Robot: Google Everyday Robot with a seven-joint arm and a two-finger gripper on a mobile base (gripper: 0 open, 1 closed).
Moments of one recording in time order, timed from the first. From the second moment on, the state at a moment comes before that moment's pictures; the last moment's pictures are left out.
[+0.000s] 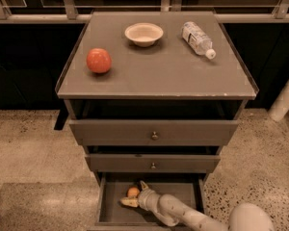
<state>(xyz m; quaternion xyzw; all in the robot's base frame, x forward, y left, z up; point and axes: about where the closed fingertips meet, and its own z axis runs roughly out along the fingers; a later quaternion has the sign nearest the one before) 0.585 0.038 0.135 -0.29 0.82 0.24 0.42</state>
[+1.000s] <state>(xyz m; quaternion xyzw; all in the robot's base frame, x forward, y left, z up) 0.585 0.038 0.135 -0.29 0.82 0.24 0.42</state>
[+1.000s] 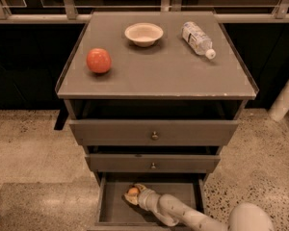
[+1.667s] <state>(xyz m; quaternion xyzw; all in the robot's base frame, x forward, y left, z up) 0.585 0.038 0.135 -0.29 0.82 0.24 0.42</state>
